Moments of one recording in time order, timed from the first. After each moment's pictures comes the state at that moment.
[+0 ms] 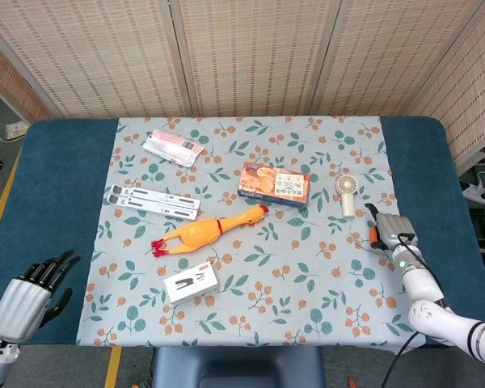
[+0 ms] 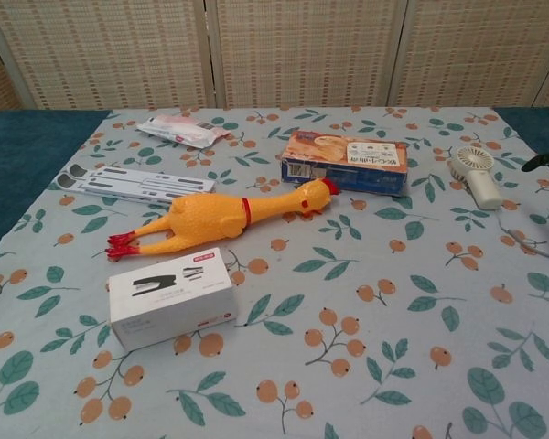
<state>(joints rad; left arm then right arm) -0.15 -1.24 0.03 -1.33 1.82 1.70 0.05 0.67 -1.25 0.14 -1.48 -0.53 0.74 -0.42</state>
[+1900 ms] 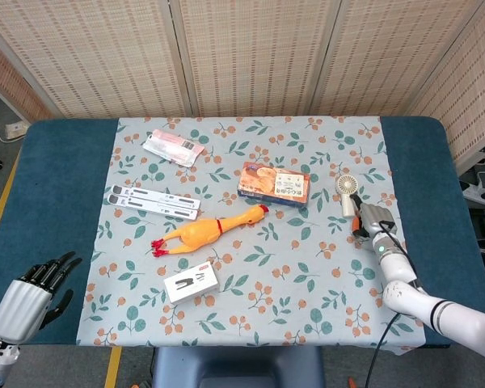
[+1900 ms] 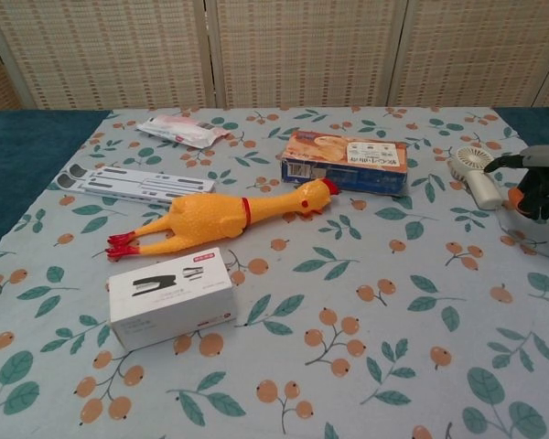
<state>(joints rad) -0.14 -1.24 0.04 -1.33 1.83 1.70 0.05 0.78 -1.43 0.11 -1.23 -0.46 0.66 -0.30</state>
